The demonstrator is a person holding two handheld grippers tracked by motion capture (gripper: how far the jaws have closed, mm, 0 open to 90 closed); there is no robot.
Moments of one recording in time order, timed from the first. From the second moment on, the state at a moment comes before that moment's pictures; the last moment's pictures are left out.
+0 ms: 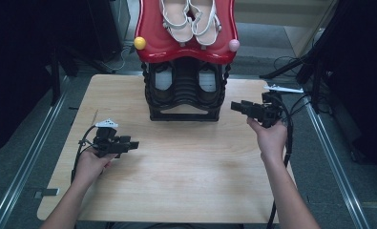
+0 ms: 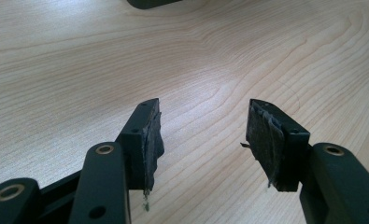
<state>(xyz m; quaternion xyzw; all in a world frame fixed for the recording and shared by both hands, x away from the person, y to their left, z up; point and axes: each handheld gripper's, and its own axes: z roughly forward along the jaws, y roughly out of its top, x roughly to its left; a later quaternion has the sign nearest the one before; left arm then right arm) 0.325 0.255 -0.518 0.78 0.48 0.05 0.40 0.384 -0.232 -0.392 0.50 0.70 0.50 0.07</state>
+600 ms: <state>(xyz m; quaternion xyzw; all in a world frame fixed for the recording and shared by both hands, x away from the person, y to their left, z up) 0.325 0.255 -0.518 0.78 0.48 0.05 0.40 0.349 -0.216 -0.446 0.49 0.72 0.50 0.03</state>
